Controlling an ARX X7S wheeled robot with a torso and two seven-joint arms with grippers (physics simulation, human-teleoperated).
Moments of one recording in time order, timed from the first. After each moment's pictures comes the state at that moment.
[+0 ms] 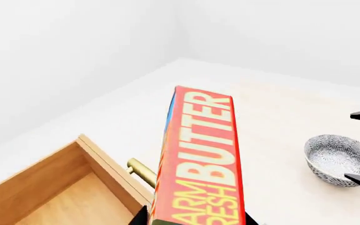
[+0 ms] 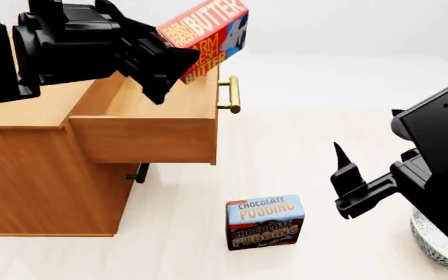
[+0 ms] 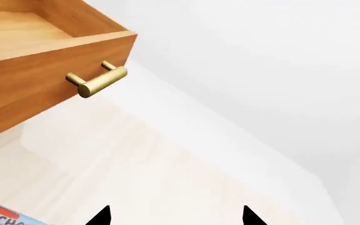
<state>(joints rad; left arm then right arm) -1.89 -0.81 1.21 0.03 -1.67 -0.80 -0.03 1.80 1.29 -1.45 -0.76 1.62 0.70 0.78</state>
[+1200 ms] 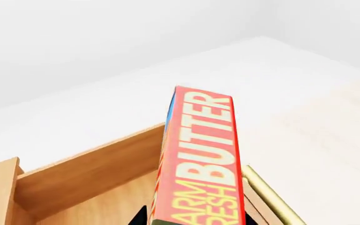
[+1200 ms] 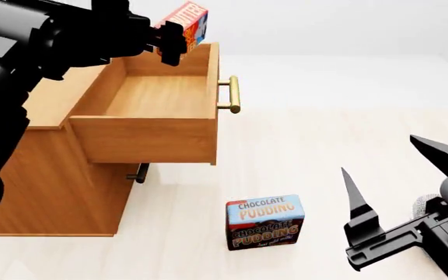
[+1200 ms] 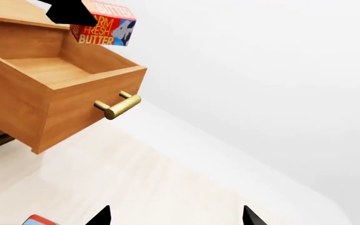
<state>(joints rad) -1.82 -0.25 1.41 -1.08 -1.32 -0.60 0.26 1.69 1.55 -1.50 -1.05 1.46 0.44 0.78</state>
